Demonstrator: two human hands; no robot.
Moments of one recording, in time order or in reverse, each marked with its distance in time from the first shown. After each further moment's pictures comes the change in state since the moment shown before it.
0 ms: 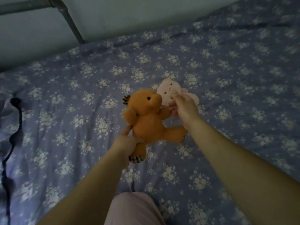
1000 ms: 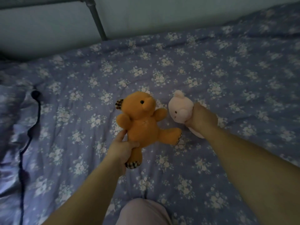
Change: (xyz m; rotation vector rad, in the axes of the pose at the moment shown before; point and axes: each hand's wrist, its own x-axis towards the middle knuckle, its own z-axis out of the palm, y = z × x) left_hand 0.026 -0.003 -0.066 -0.183 0.103 -0.006; right_hand 0.063 0.021 0.023 -1.207 -0.016 -0.062
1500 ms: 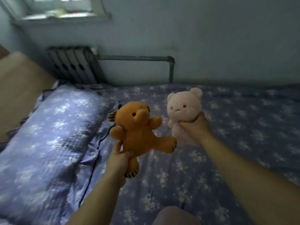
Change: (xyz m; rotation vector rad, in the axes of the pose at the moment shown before) left_hand -0.132 -0.023 -0.156 -0.321 0.317 0.326; right_hand -0.152 -0.181 -0.059 0.858 0.040 -0.415
